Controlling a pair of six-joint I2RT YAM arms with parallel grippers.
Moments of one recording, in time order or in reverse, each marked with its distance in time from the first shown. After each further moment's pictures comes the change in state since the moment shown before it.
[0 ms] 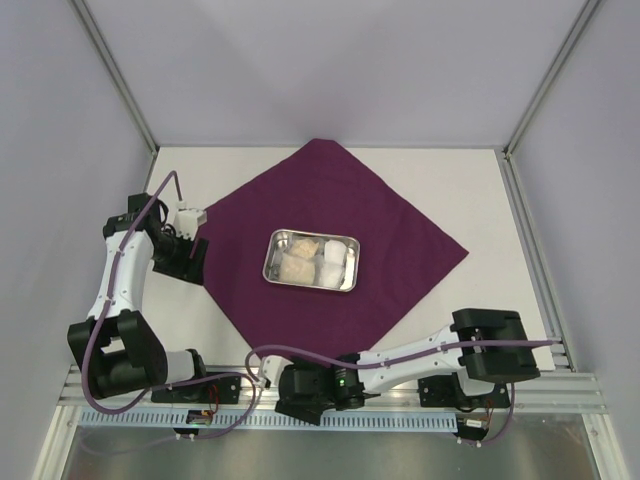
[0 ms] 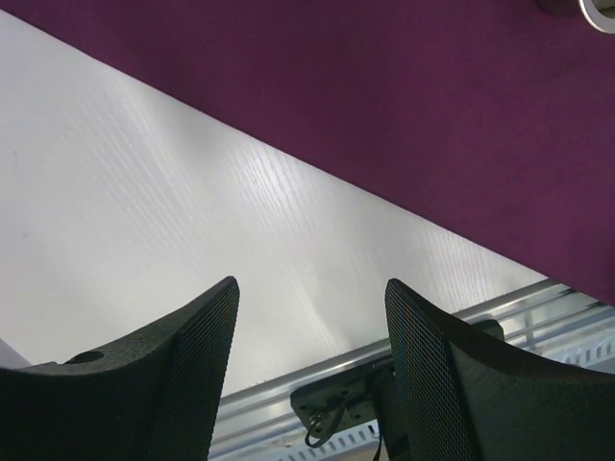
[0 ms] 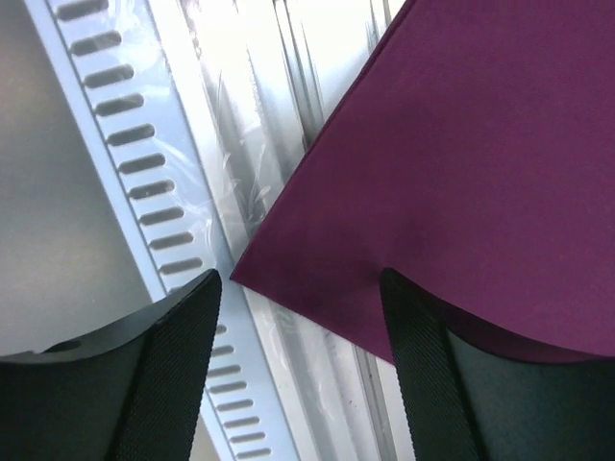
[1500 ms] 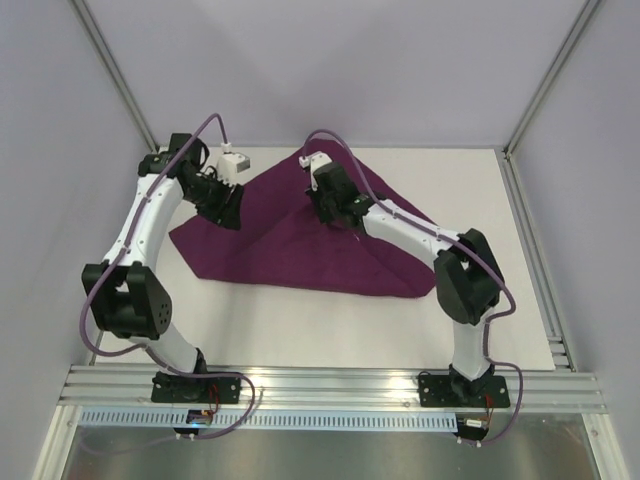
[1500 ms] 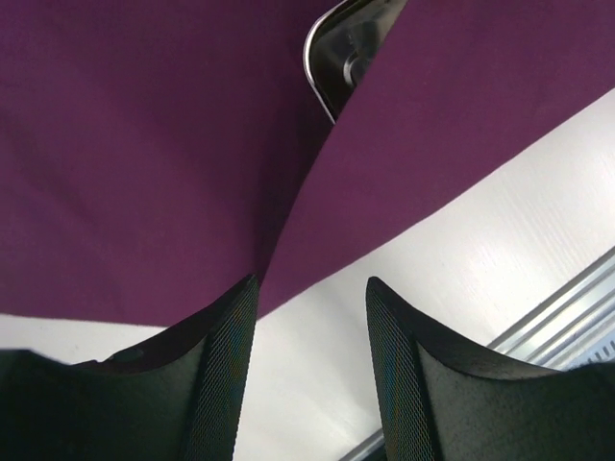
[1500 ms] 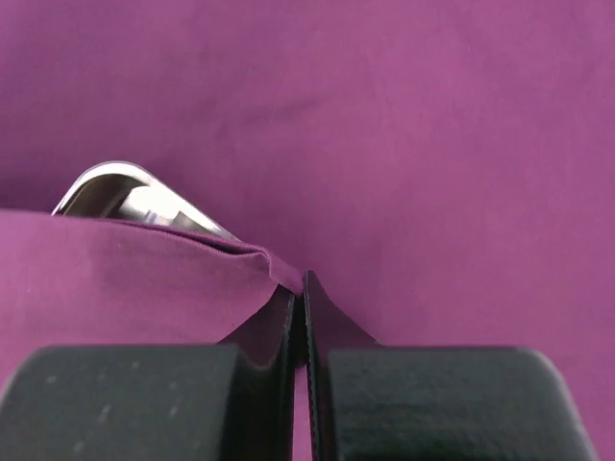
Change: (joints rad) left arm -0.276 0.289 0.495 -0.039 0.163 -0.049; right arm -0.937 0.236 0.600 0.017 0.028 -0.222
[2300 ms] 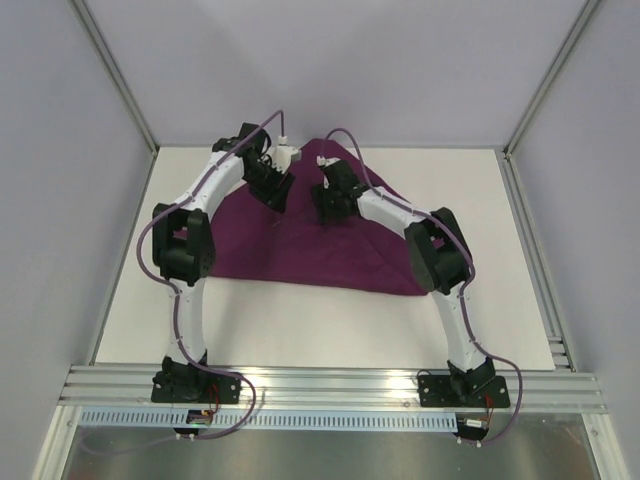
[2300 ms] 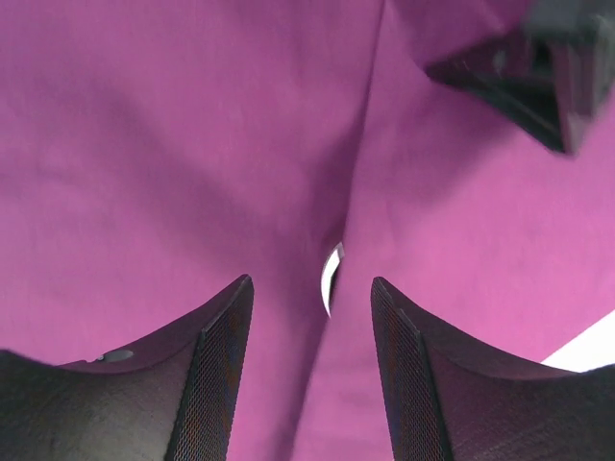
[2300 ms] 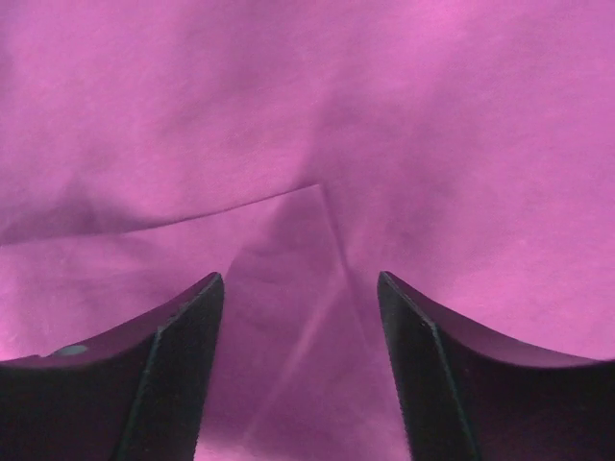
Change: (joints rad) left arm -0.209 0.537 0.369 0.173 -0.074 -0.080; right arm -0.161 0.364 0.242 -0.064 -0.154 0.137
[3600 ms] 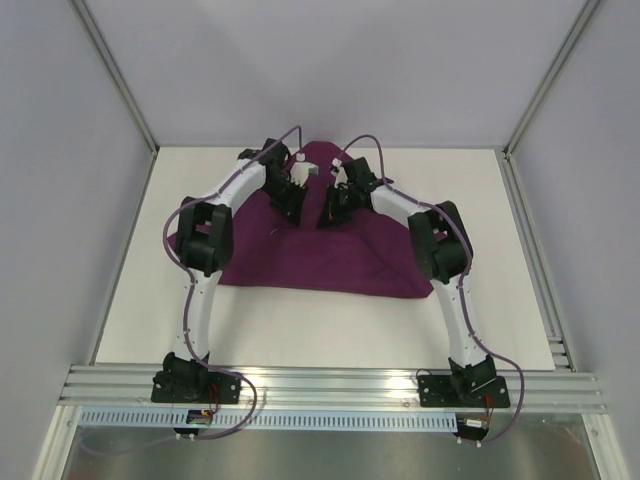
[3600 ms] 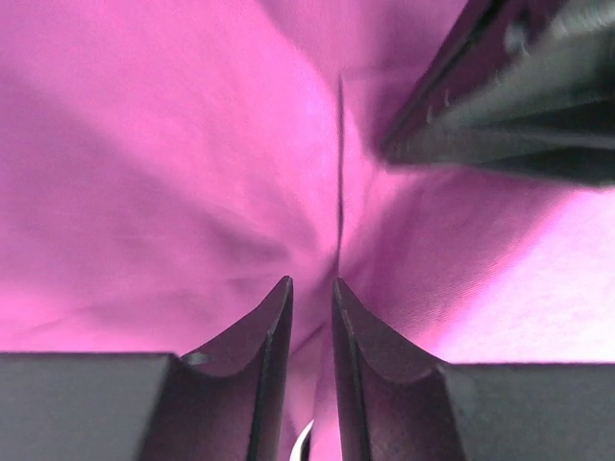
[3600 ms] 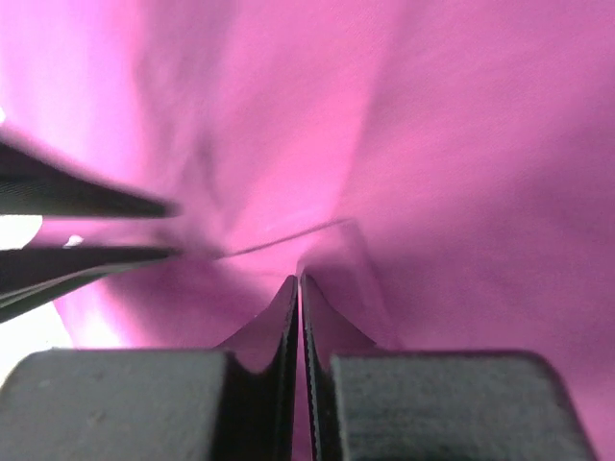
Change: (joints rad) left arm -0.069 0.223 0.095 0.007 0.097 -0.093; right arm -0.125 0.105 0.025 0.044 -0.590 0.257
